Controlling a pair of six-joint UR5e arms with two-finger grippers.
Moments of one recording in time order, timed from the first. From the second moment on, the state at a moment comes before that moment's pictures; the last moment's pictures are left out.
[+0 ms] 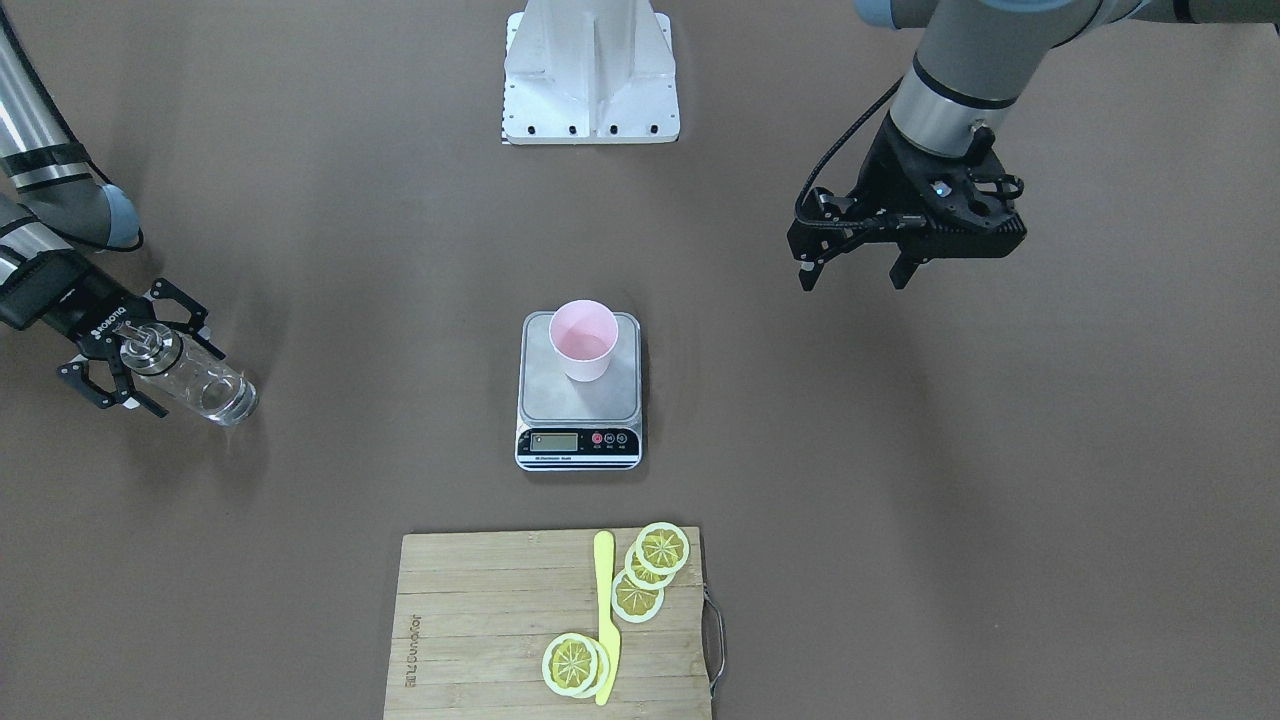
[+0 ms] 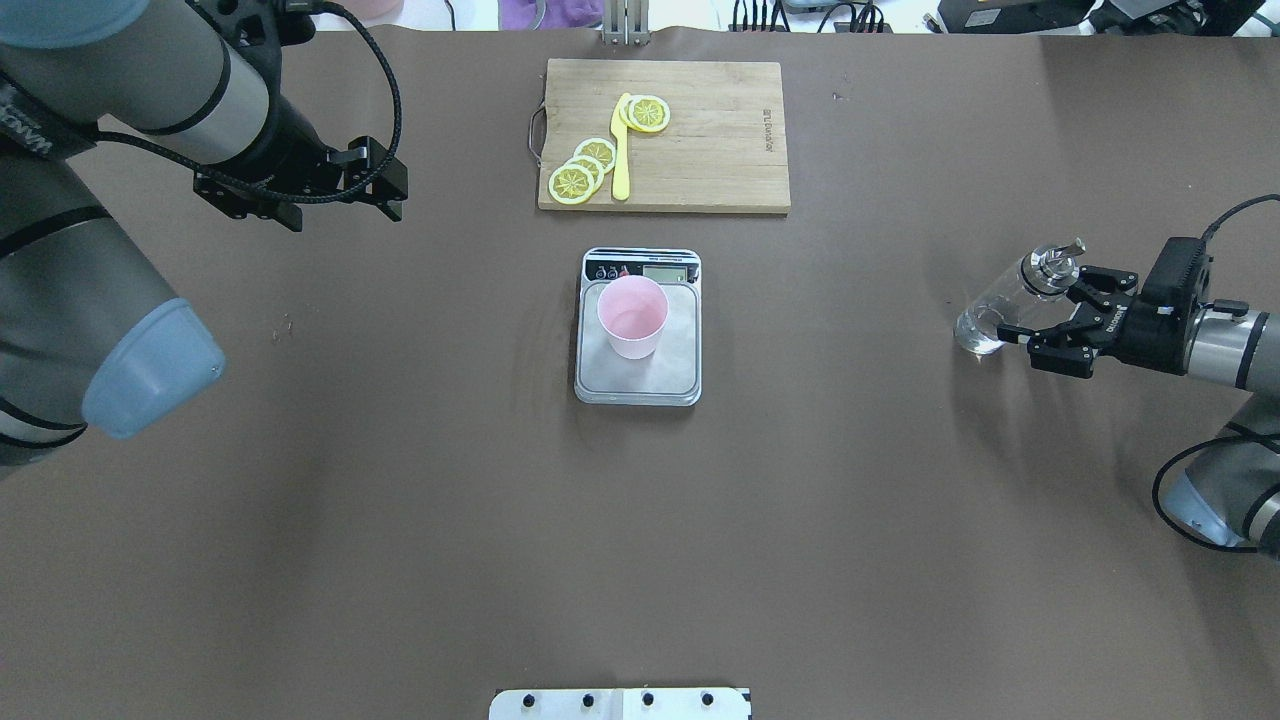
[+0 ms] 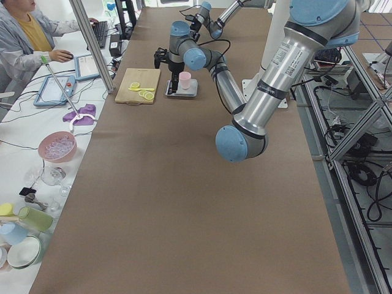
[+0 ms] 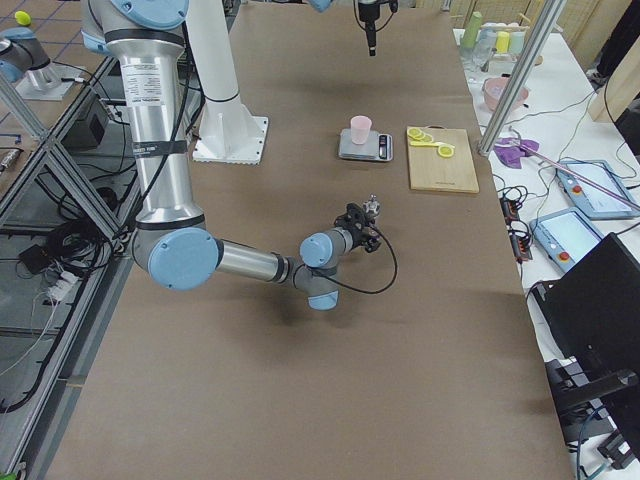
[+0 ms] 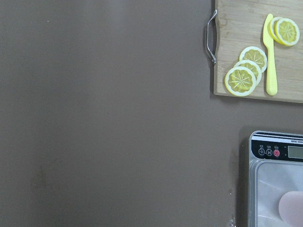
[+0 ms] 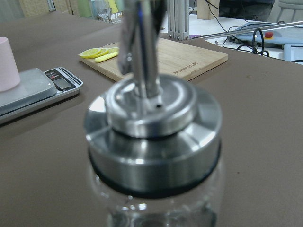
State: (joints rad) left arm -0.88 -2.12 -1.96 -1.43 -2.06 -1.05; right arm 0.81 -1.45 1.10 0.42 1.82 0.55
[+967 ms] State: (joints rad) left arm -0.88 -2.12 -1.96 -1.43 -2.06 -1.05; right arm 0.74 -1.44 1.10 0.43 1.74 0.55
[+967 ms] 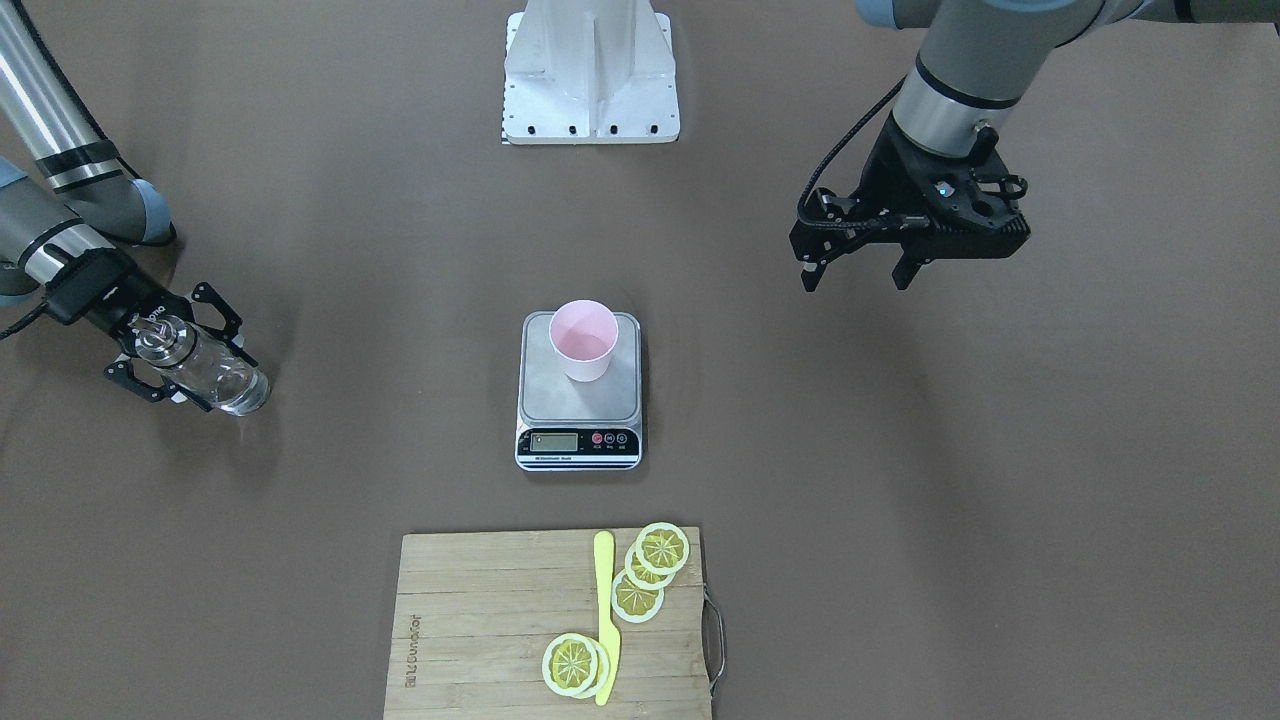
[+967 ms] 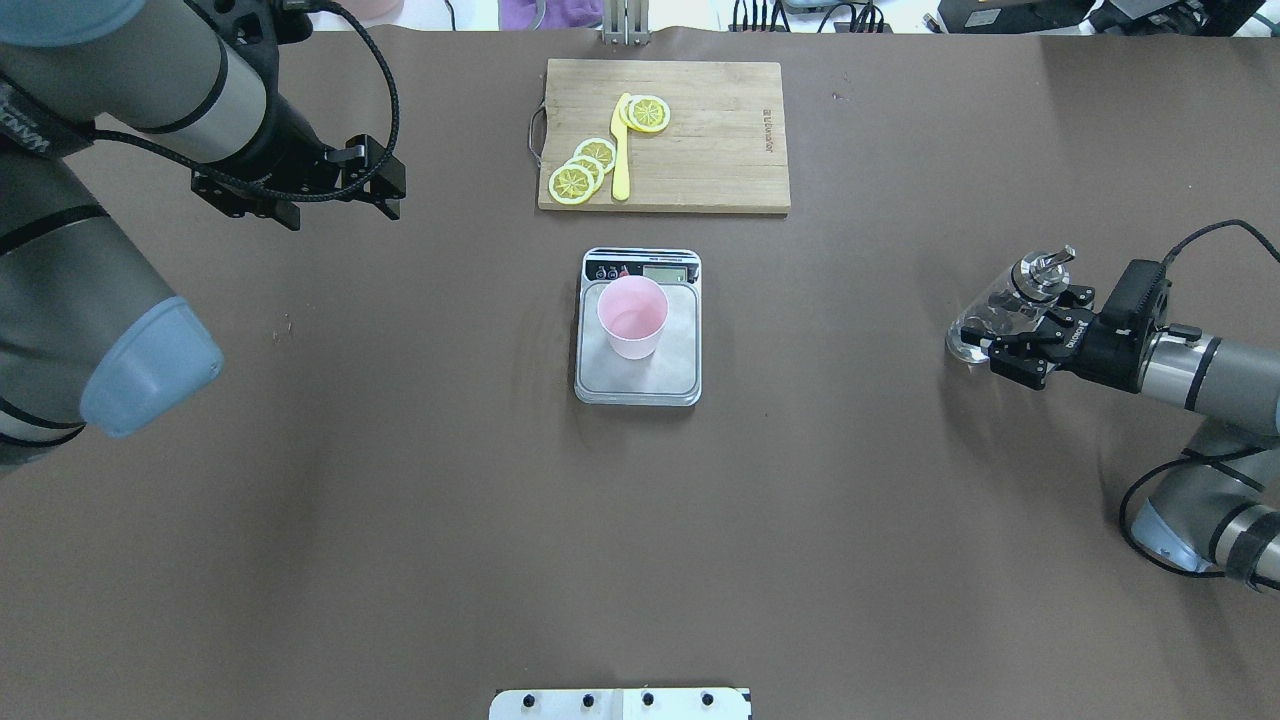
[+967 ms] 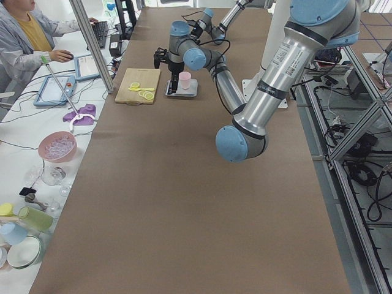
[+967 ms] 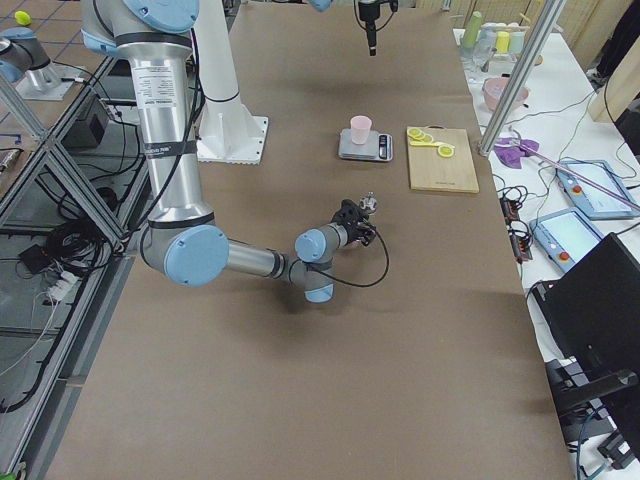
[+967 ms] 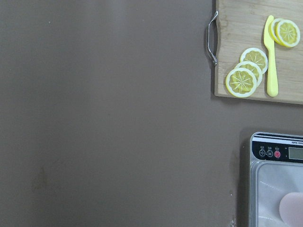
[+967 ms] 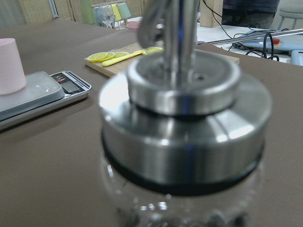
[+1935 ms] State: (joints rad) left arm -0.92 -2.10 -1.99 -1.43 -2.06 -1.06; right arm 0.73 -1.33 1.11 0.32 1.70 0.46
